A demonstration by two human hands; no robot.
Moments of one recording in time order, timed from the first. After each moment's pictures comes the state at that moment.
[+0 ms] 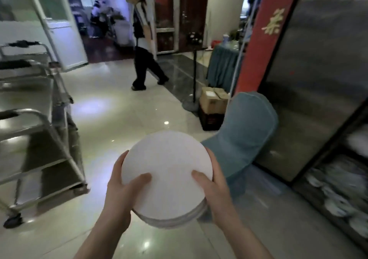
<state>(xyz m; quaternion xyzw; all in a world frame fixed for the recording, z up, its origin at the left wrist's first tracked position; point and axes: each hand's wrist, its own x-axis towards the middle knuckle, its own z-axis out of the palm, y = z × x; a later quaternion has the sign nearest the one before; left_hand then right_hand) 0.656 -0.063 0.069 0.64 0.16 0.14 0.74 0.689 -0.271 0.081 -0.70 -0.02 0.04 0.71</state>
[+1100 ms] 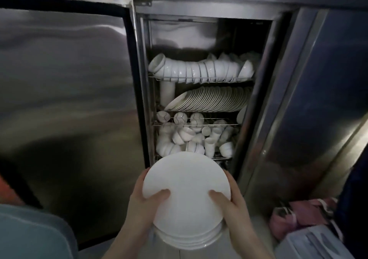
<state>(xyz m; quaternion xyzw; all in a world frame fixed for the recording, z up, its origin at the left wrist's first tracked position) 1.029 -0.779 0.083 0.61 -0.19 -0.33 0.70 0.848 -0.880 0.091 -0.57 0.38 -0.40 0.61</state>
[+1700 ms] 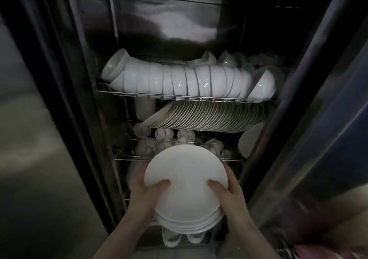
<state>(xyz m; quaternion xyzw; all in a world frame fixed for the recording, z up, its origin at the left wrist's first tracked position) 1.132 -1.112 0.061 0.61 -0.17 -0.34 0.70 0.955 -1.213 0.082 -0.56 0.43 -0.37 0.60</state>
